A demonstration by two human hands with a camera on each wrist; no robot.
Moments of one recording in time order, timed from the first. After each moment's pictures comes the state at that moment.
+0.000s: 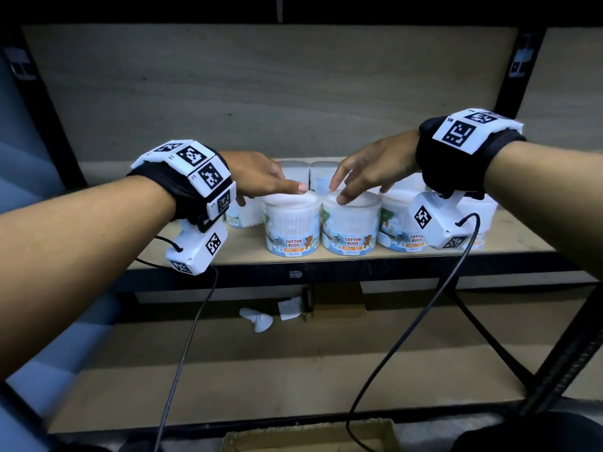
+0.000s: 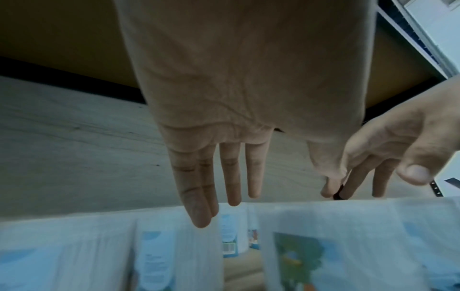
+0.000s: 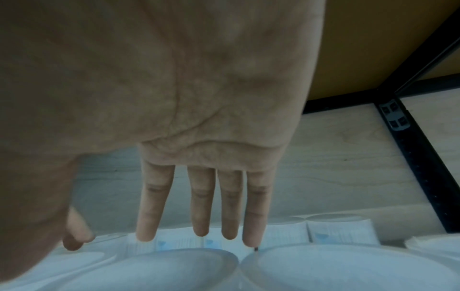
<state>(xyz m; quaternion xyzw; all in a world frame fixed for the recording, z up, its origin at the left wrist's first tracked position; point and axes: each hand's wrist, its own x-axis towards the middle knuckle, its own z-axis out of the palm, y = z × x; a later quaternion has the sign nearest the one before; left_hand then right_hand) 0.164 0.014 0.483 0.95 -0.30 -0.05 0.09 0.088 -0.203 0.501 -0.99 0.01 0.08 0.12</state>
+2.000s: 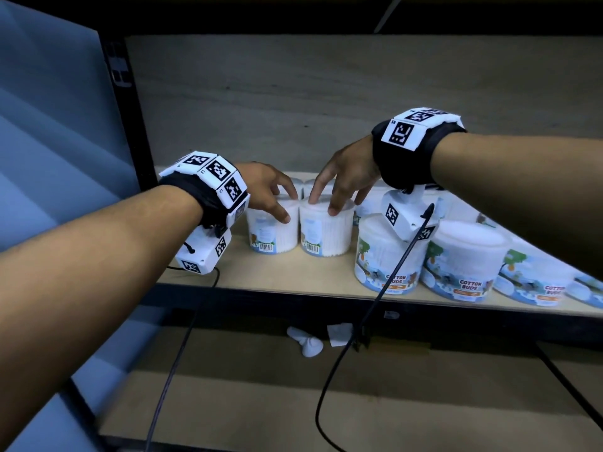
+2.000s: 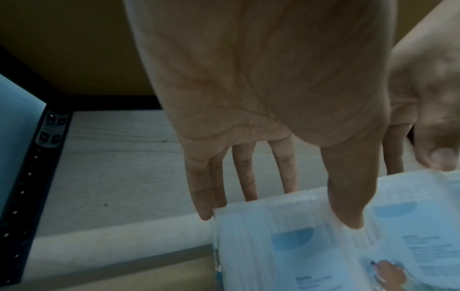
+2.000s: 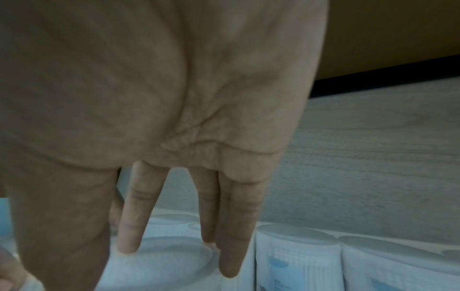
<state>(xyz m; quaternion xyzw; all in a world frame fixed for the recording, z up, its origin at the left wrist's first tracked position) 0.266 0.125 0.474 0.96 -0.27 0.00 0.03 0.233 -0.067 0.508 -0.98 -0.06 0.15 0.11</state>
